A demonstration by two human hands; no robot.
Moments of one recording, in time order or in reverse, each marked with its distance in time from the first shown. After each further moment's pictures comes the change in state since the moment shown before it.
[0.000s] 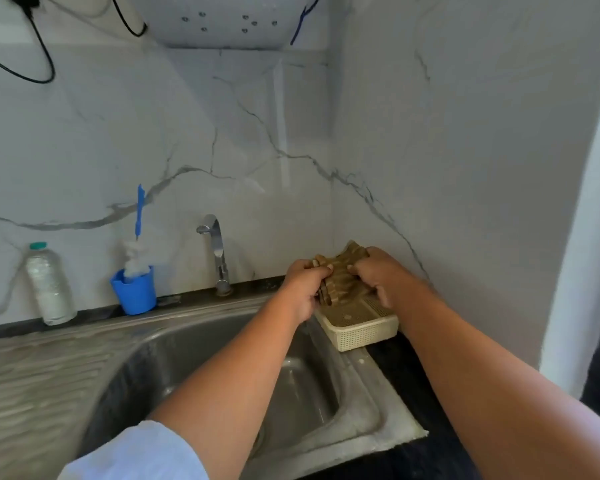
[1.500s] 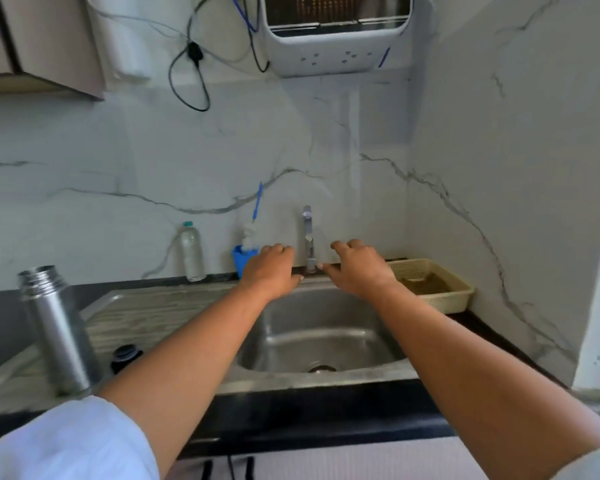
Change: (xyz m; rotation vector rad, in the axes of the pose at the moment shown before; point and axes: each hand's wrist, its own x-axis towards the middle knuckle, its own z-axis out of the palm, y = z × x) left_hand -0.179 0.062 -0.193 1.740 0.329 0.395; right_hand -0.145 -0.043 0.129 -0.935 -0.040 -0.646
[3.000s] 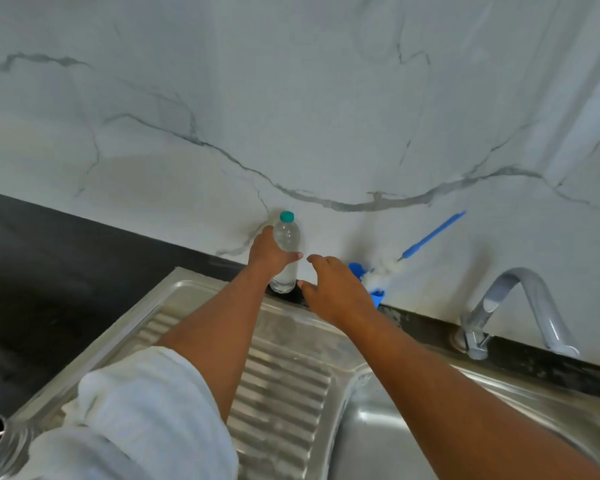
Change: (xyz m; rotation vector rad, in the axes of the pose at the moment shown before) left_hand 0.223 -0.372 0.146 -0.722 0.006 -0.853; right_hand 0.305 -0.237 0.180 0.315 -0.426 -0.286
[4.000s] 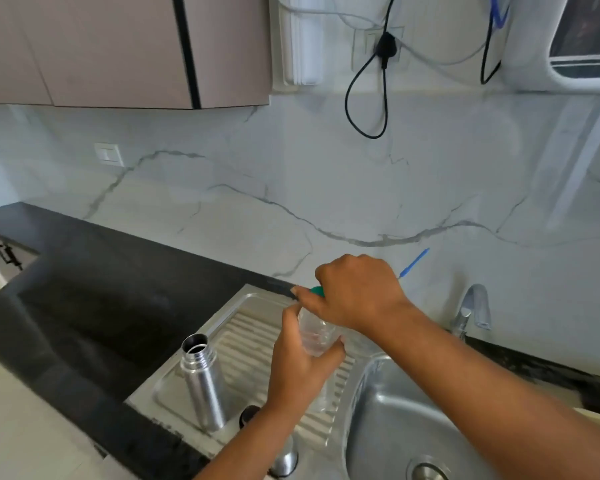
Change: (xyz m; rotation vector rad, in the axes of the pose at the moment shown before) left_hand -0.394 0.070 -0.127 -0.517 0.163 0.273; right_hand -0.204 -0.168 -0.179 -0.486 0.132 -0.378
